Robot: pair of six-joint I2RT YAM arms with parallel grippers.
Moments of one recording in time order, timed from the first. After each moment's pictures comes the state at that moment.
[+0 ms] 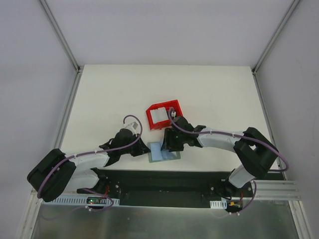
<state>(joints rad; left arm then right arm) -0.69 1.17 0.25 0.24 0.22 -0.94 0.88 1.58 0.80 -0.24 -0.16 0.84</state>
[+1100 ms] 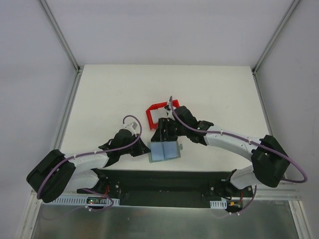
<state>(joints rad) -0.68 1.17 0.23 0.27 0.22 -0.94 0.89 1.44 0.90 -0.12 -0.35 0.77</state>
